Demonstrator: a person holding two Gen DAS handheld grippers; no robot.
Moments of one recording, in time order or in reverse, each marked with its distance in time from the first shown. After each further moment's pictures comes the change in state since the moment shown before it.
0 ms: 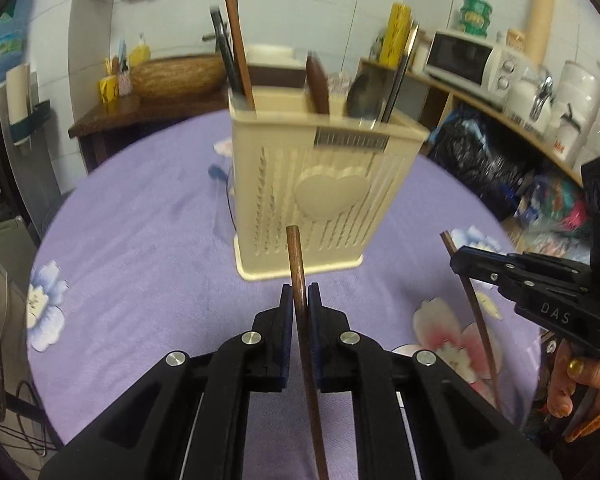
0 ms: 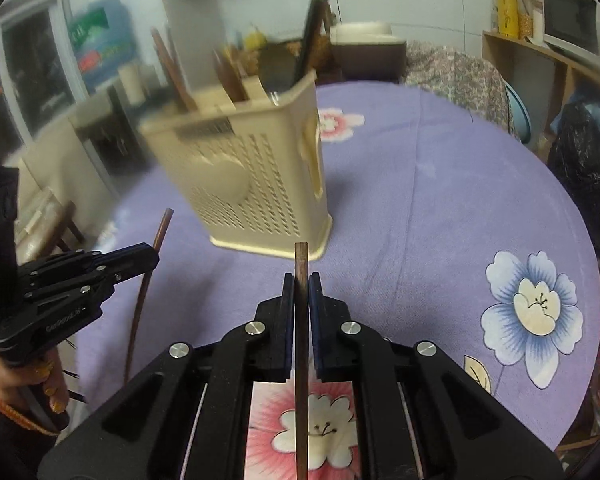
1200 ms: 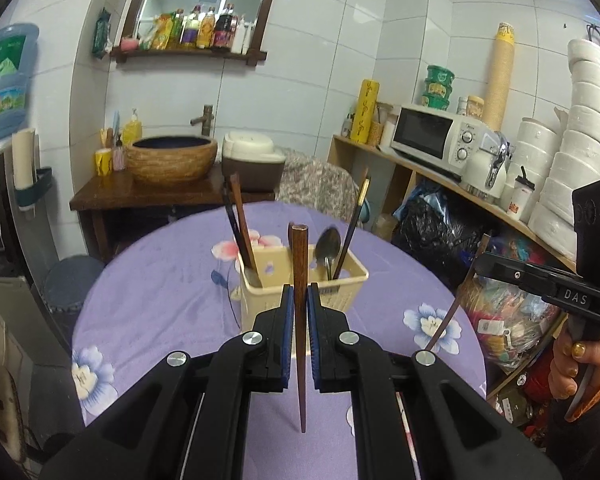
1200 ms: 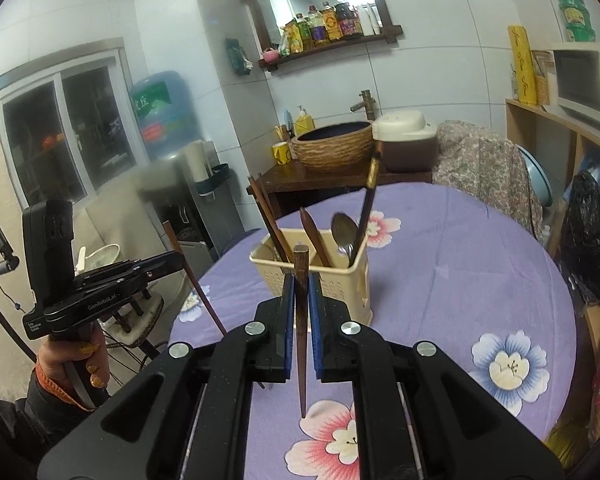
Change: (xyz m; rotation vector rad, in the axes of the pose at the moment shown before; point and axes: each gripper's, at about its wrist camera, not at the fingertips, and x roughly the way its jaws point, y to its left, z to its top) left arm -0.102 0.003 0.058 0.040 -0.242 -0.080; right arm -0.122 0.029 0.061 -0.053 -0.218 0.153
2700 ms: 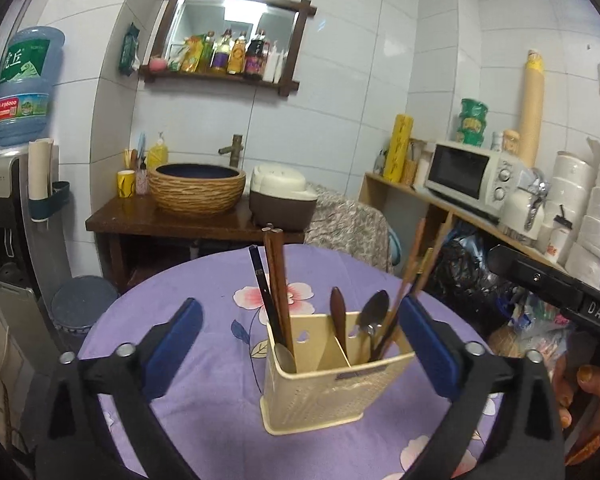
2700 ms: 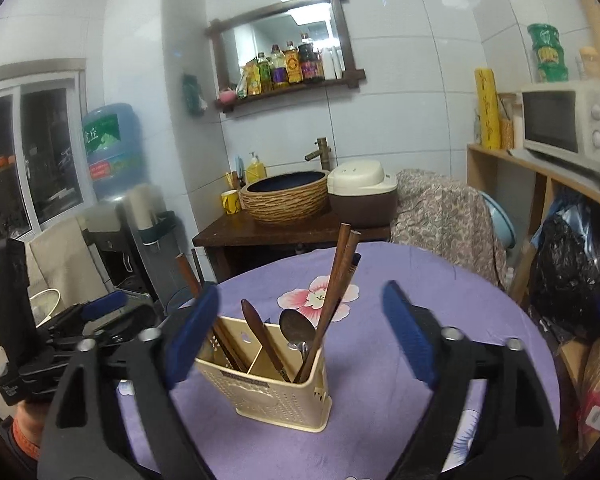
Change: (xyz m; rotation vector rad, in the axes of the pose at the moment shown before) left arm 0.042 0.019 0.016 -0.051 -0.143 0.090; right arm 0.051 -0.011 0.030 -0.017 -0.186 -0.228
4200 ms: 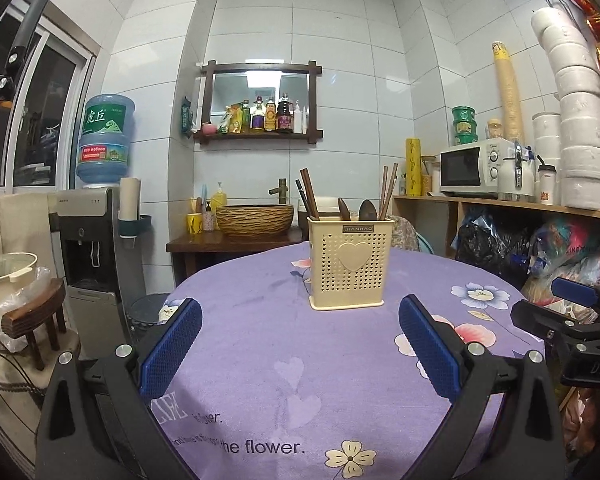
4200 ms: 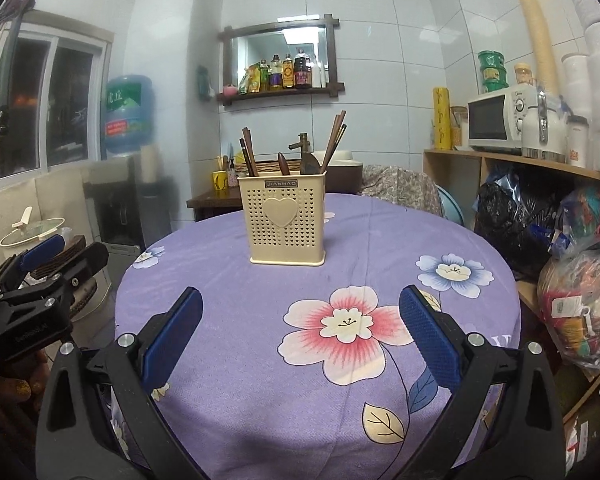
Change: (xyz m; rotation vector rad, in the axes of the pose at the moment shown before) left arm -0.177 -0.039 -0.189 0.136 -0.223 0.220; right arm -0.181 0.068 -0.234 -0.079 -0.073 -0.141
